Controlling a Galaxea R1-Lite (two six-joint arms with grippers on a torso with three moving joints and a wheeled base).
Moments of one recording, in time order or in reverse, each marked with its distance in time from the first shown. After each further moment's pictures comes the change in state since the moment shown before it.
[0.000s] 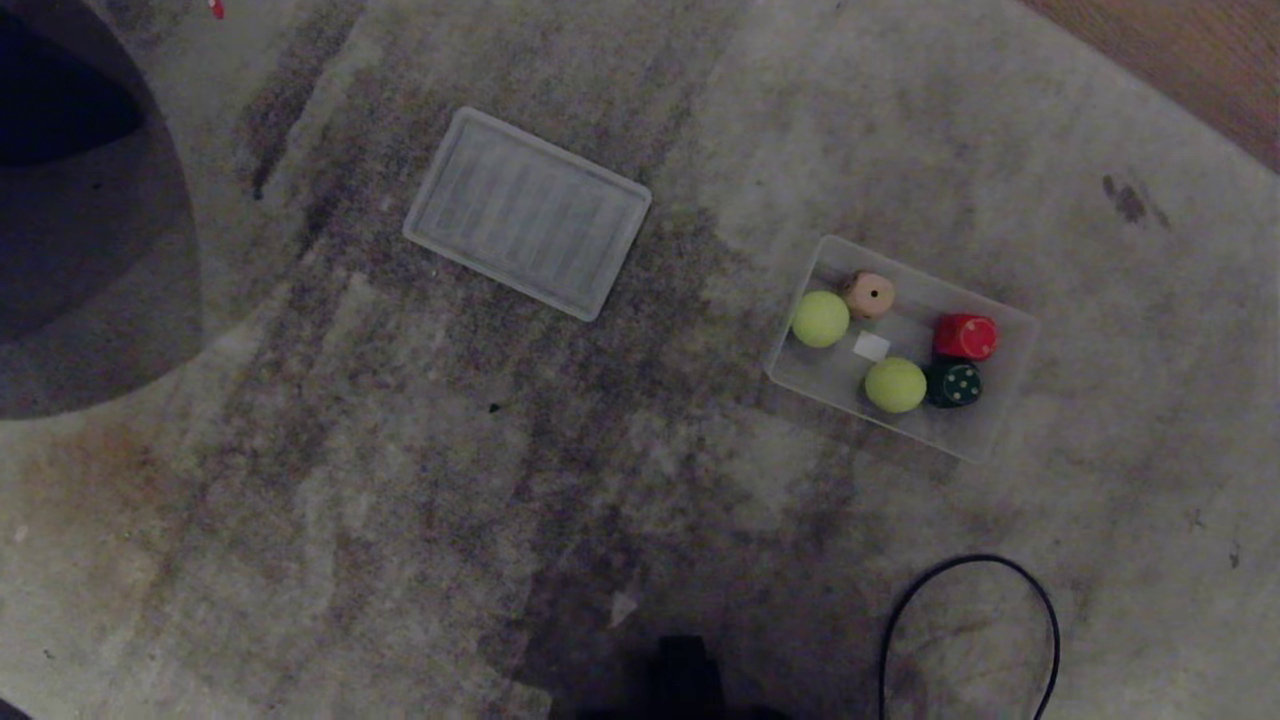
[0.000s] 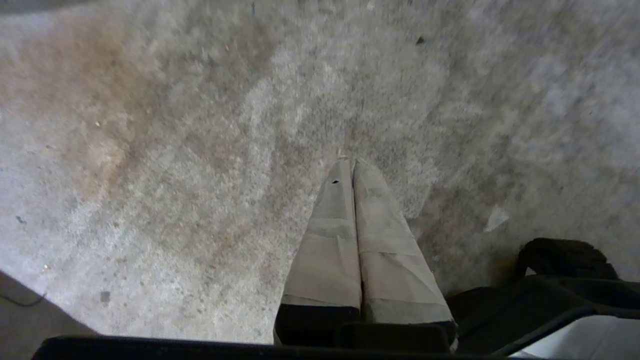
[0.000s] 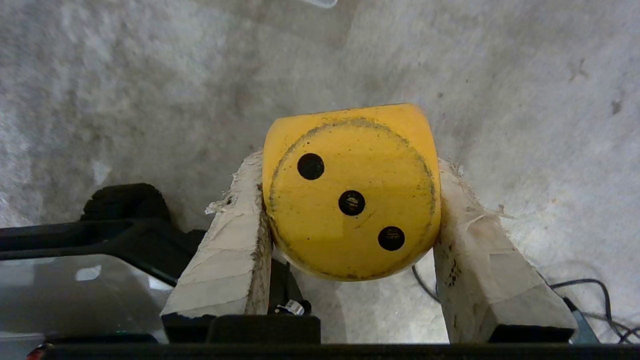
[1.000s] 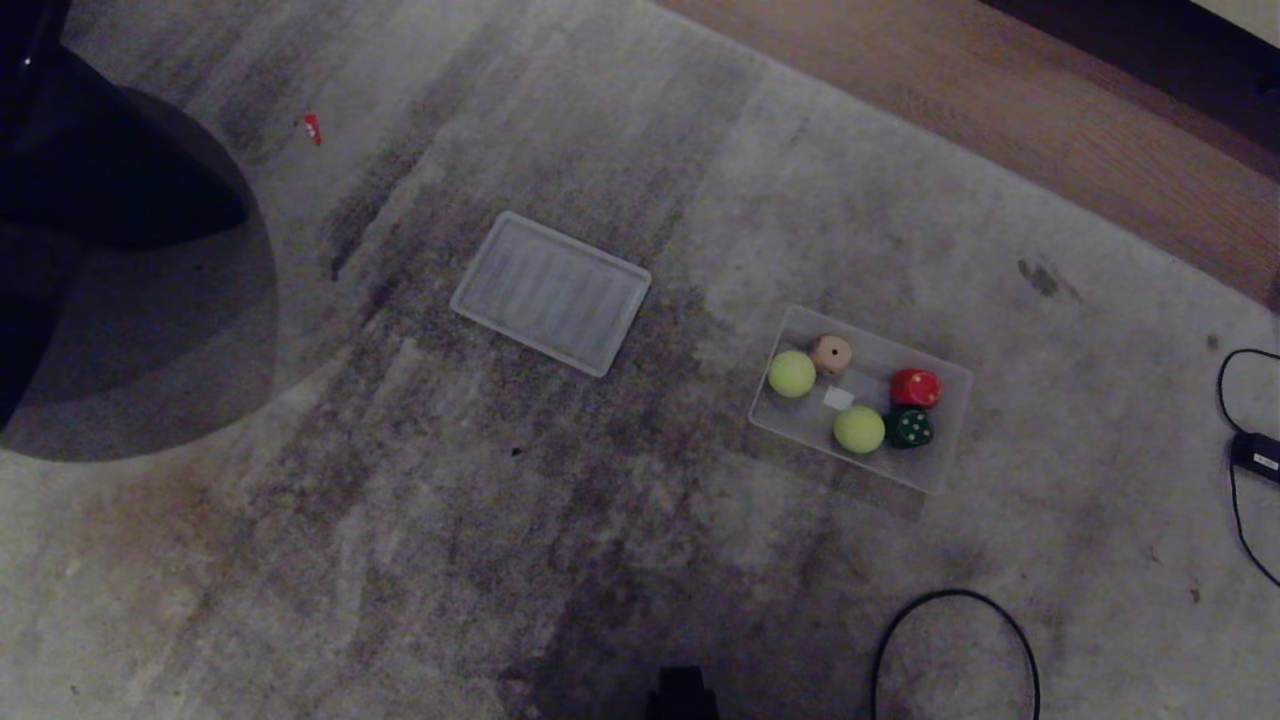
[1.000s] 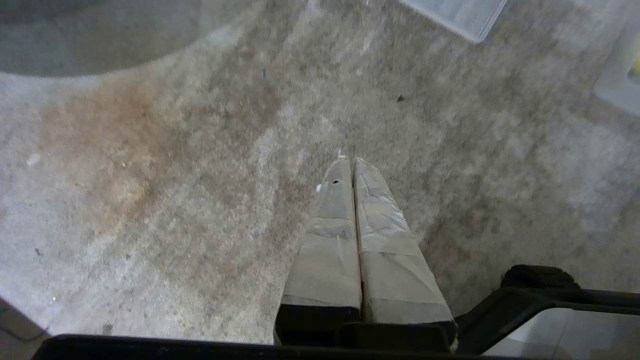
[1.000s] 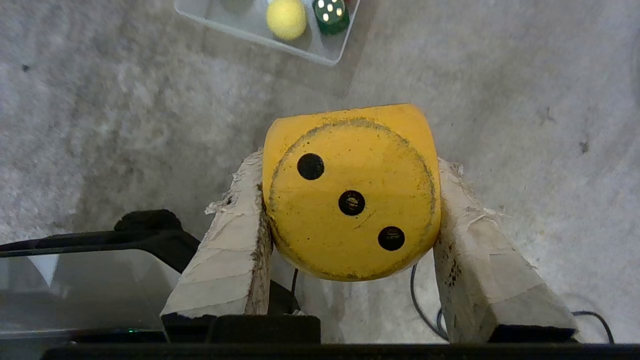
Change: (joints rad) left arm 0.000 0.000 0.000 0.001 0.000 -0.001; right arm 0.000 -0.001 0.000 0.000 0.000 0.001
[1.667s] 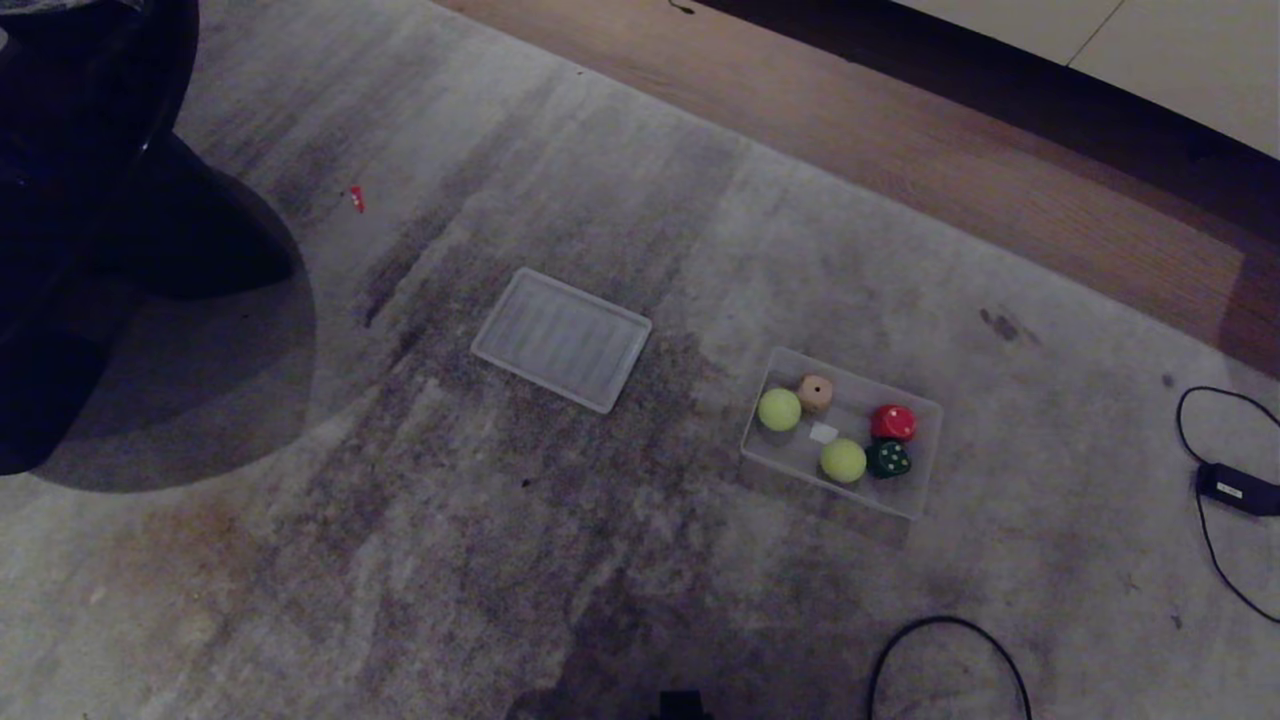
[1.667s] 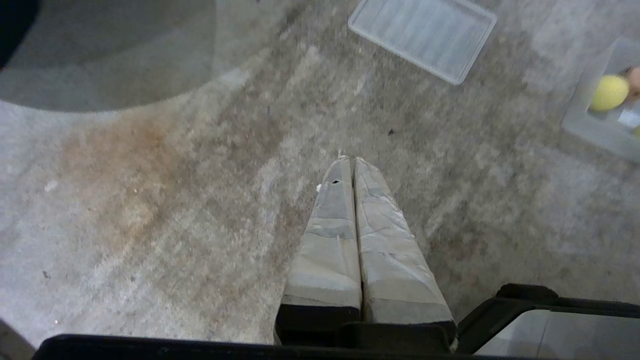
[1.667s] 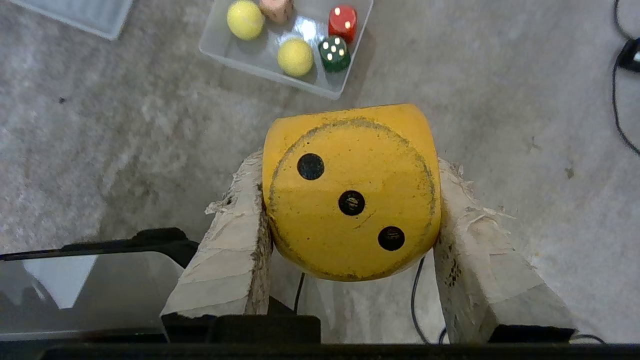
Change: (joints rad) left arm 0.000 0.000 0.000 0.000 0.000 0.000; right arm 0.000 0.000 0.000 0.000 0.000 -0.001
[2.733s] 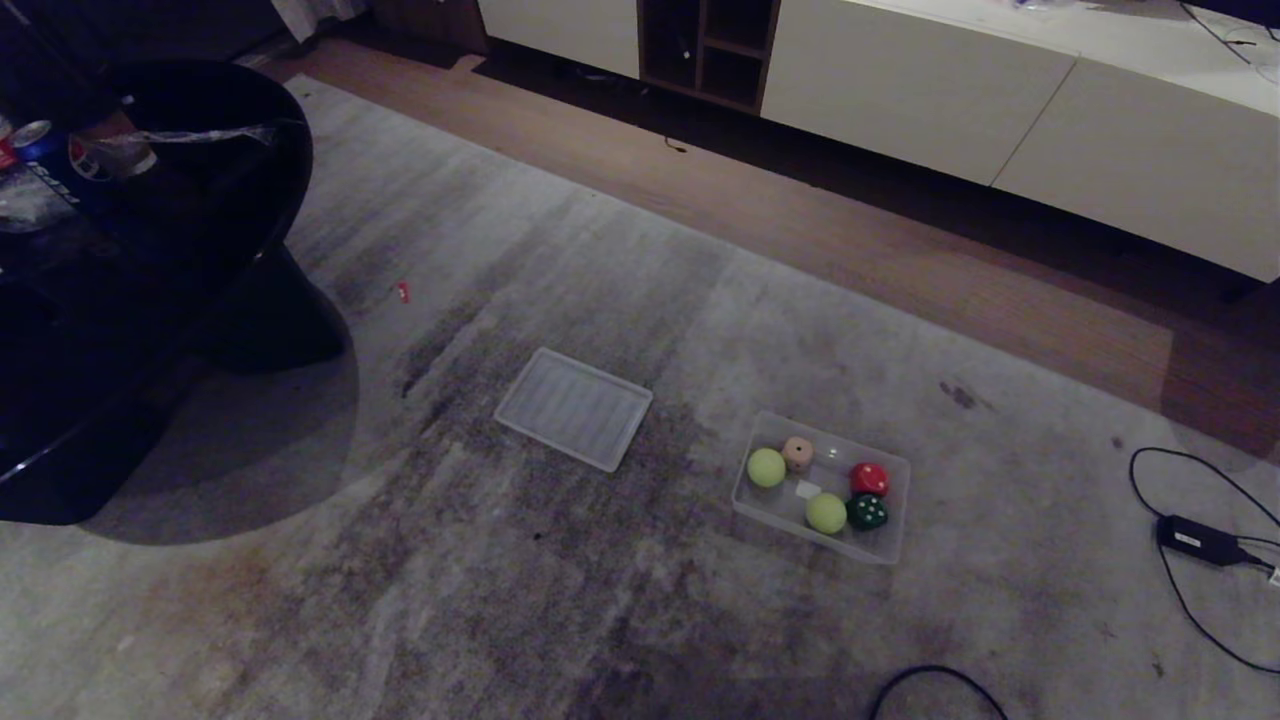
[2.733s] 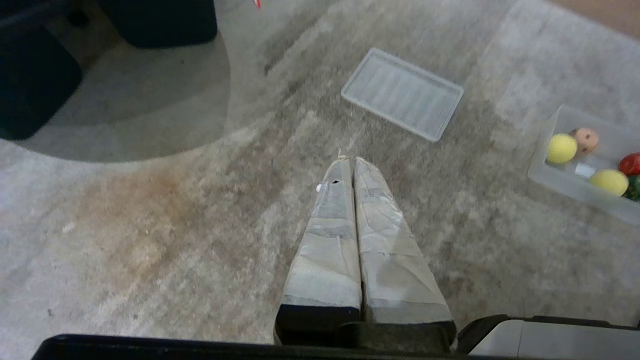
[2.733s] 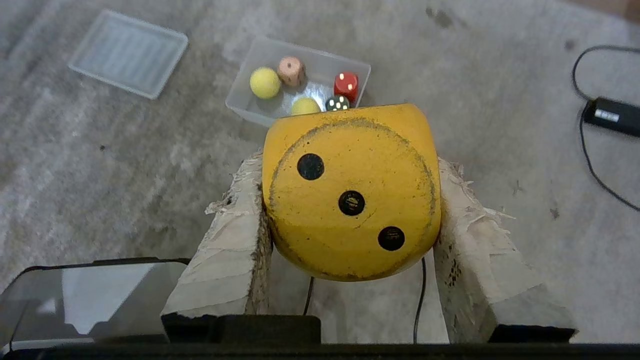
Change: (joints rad) left arm 0.000 0.000 0.000 0.000 0.000 0.000; right arm 0.000 -0.002 0.000 0.000 0.000 0.000
